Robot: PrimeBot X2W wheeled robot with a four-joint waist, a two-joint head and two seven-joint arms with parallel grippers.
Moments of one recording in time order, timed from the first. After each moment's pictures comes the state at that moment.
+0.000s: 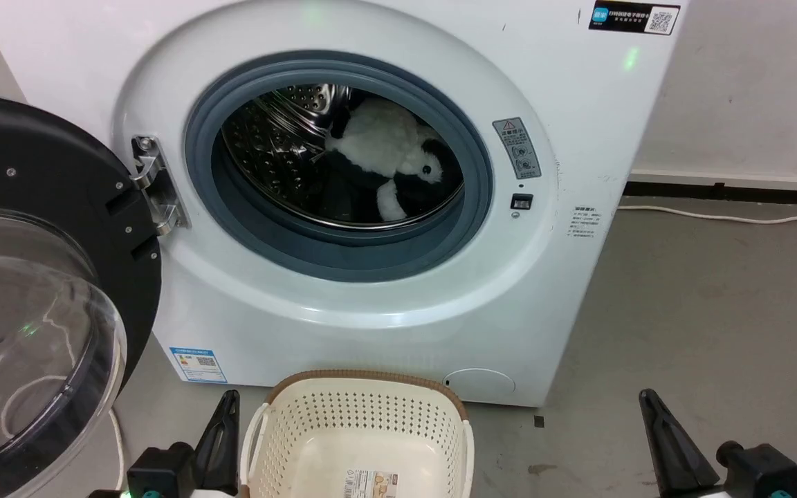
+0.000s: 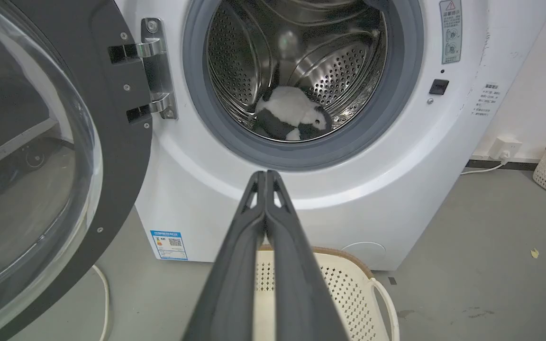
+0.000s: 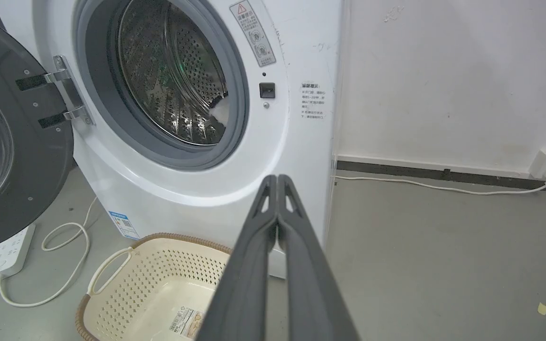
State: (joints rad) left arm 0.09 0.10 -0.06 0.11 -0.15 -0.04 -0.21; right arm 0.12 -0.05 0.01 0.07 0.10 0.13 -0.21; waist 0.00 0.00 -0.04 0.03
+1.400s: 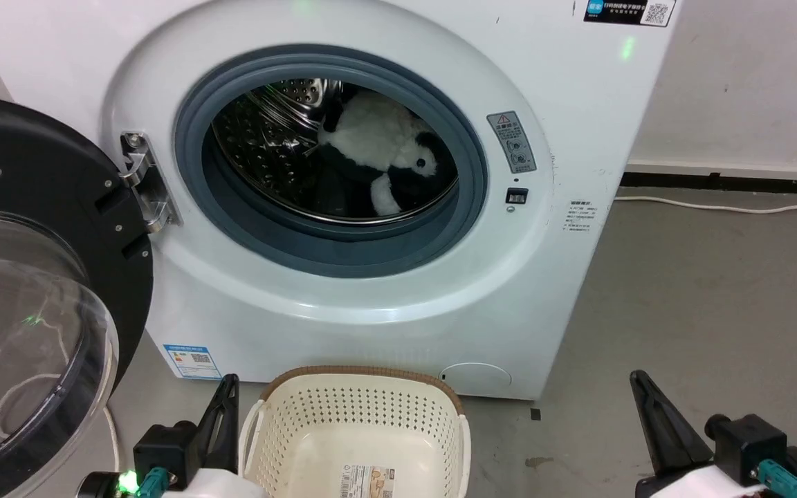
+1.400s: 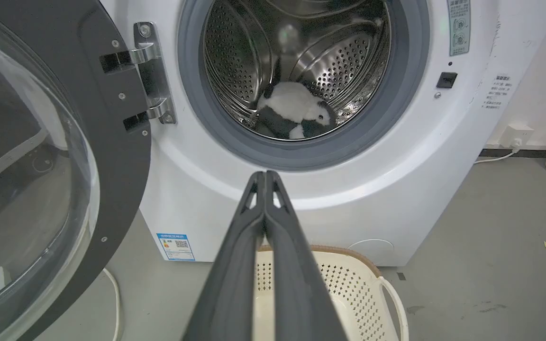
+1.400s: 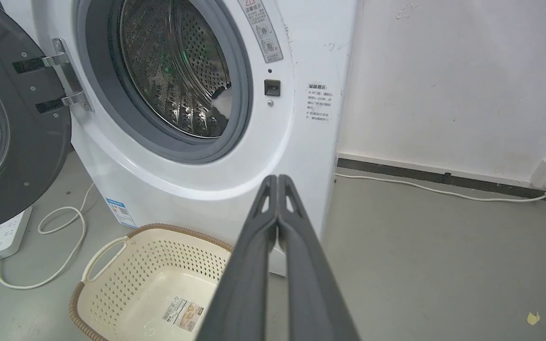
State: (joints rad) left arm 0.06 0.08 -0.04 0.07 -0.09 -0.02 -0.12; right arm 0.08 -0.05 0.00 0.04 0.06 0.13 -0.12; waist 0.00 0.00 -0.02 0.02
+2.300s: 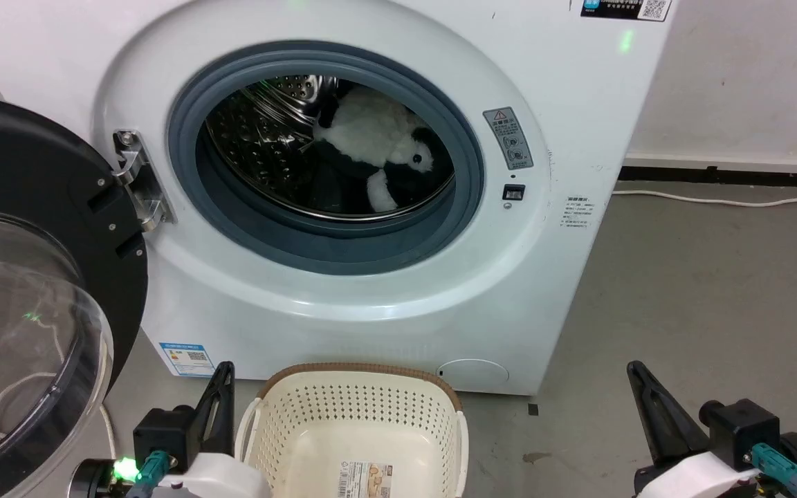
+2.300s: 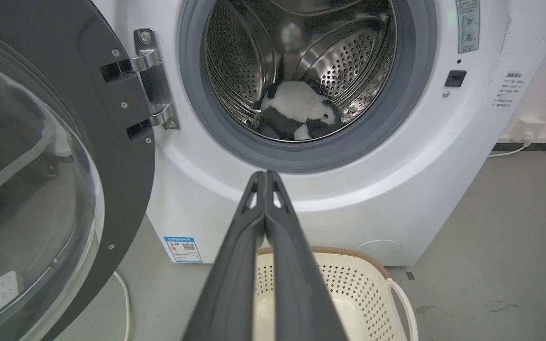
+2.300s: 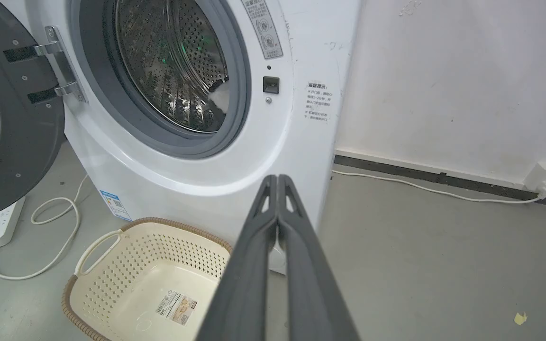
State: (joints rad) left arm 0.04 0.07 -0.02 0.04 -0.05 -0.02 -0.07; right arm 0.05 -0.05 0.00 0.03 0.04 0.13 -0.07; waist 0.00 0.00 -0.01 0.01
